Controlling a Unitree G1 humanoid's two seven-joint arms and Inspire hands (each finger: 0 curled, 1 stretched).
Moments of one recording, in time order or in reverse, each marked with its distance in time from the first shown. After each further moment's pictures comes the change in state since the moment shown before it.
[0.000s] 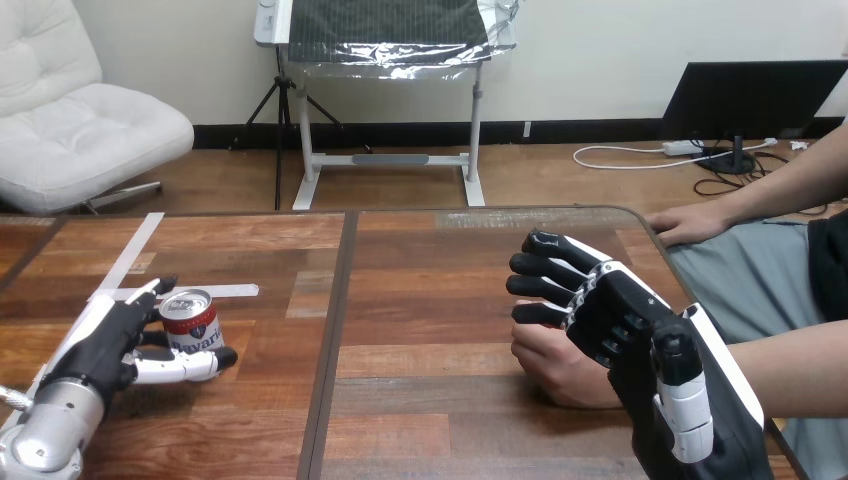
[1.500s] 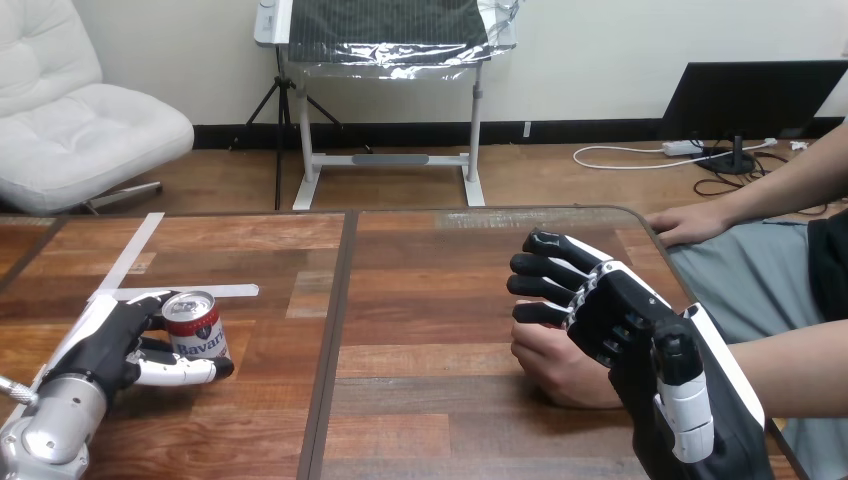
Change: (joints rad) left arm -0.005 0.001 -0.021 -0.046 0.056 0.072 0.009; right arm 0.000 0.000 -0.001 0.000 0.000 0.000 -0.001
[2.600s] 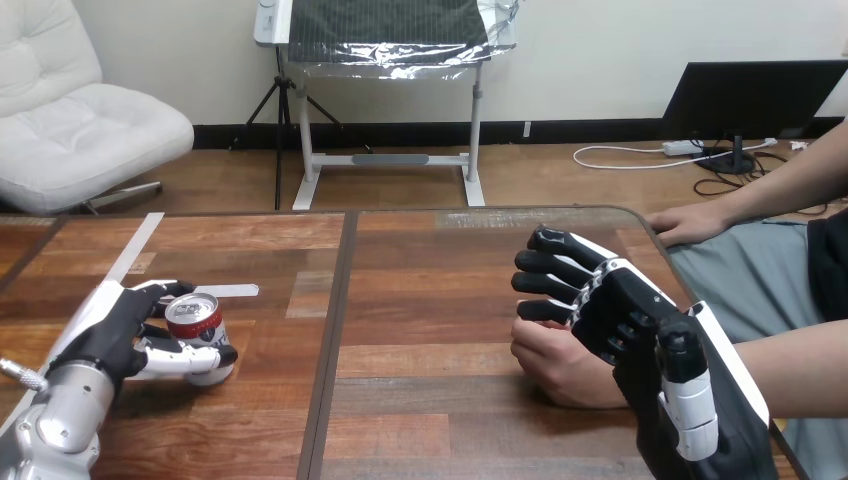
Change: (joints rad) left arm -0.028 0.000 -0.033 0.001 0.035 0.000 0.040; right arm -0.003 -0.001 -0.009 0.000 0.003 0.000 0.000
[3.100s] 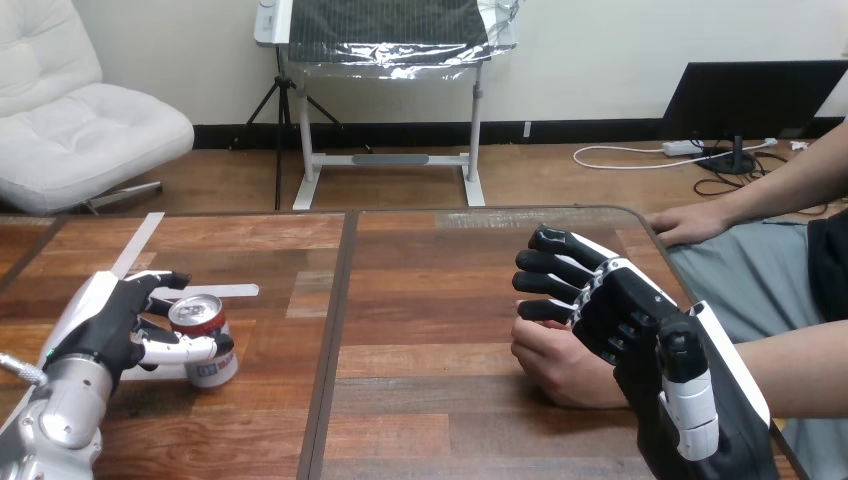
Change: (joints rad) left arm -0.012 0.000 -0.007 0.004 0.008 -0.001 0.044; right arm 0.000 0.000 -0.001 0.000 0.000 0.000 0.000
